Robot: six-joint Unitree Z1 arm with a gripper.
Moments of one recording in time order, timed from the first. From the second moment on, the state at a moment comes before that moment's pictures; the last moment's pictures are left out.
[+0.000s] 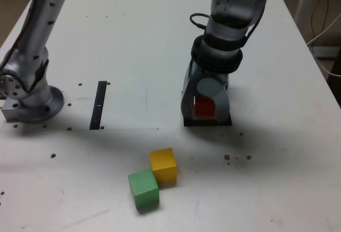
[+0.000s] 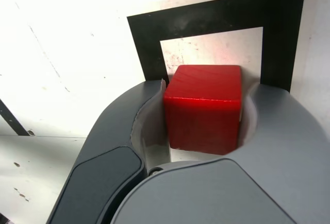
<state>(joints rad) -0.10 2.15 -1.57 1.21 -0.01 0.05</state>
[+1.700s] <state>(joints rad) -0.55 1.88 -1.34 1.17 0.14 0.17</state>
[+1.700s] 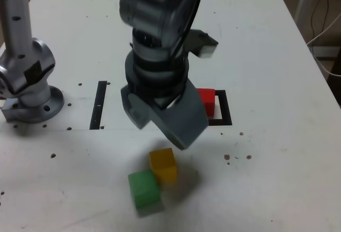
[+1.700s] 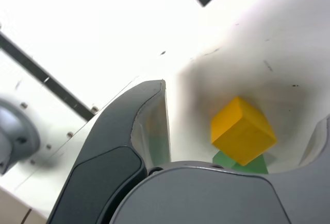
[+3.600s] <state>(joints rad) -0.63 1.98 -1.31 1.04 0.17 0.14</state>
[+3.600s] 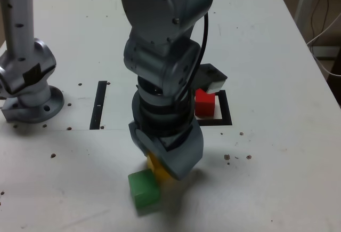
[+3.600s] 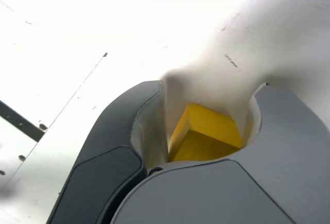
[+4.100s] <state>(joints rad) -0.54 1.91 -1.39 1.16 0.18 0.14</state>
